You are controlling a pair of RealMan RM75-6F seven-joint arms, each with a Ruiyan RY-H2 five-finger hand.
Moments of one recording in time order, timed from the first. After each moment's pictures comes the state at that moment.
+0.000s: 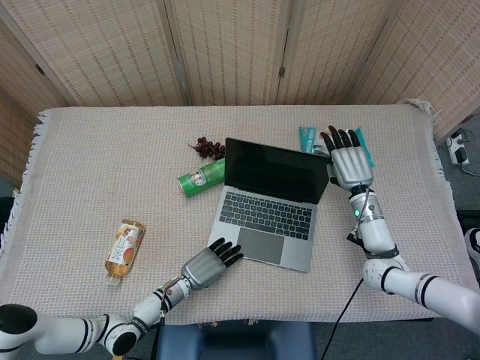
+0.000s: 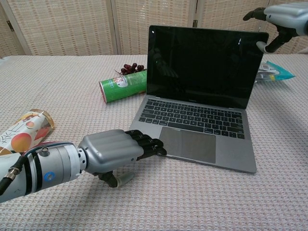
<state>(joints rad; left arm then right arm) -0.83 -1.71 0.01 -1.49 1.21 0.81 0.65 0.79 -1.38 0.30 -1.36 -0.85 0.96 -0.52</state>
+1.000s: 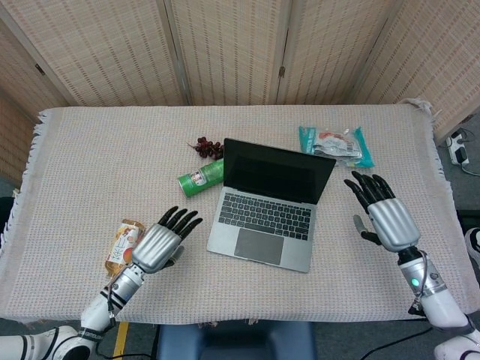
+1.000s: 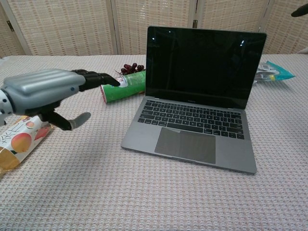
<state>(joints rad) -0.66 -1.35 -0.01 -1.81 1.32 1.13 0.47 0.41 -1.05 0.05 -1.74 -1.45 1.29 -0.04</state>
